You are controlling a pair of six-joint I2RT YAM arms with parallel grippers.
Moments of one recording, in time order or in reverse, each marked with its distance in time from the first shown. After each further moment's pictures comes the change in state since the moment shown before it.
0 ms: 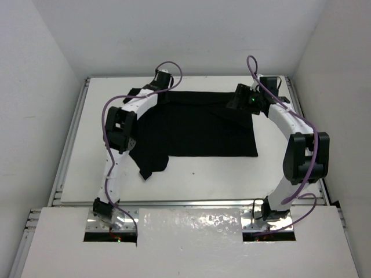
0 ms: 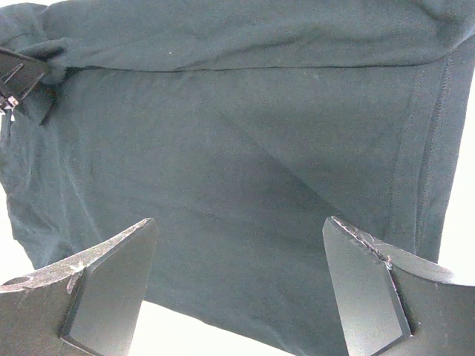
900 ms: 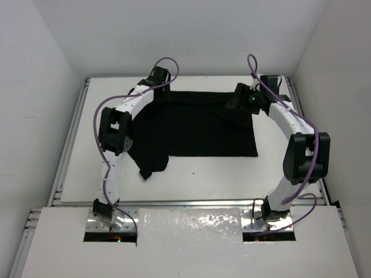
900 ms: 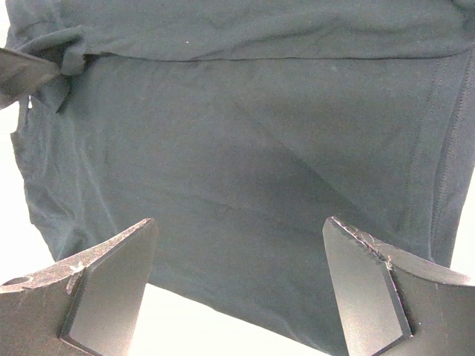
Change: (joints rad) left arm 0.013 -0.116 -0.009 -0.138 0.179 -0.070; right arm 0.000 0.001 0.031 -0.049 -0.043 -0.002
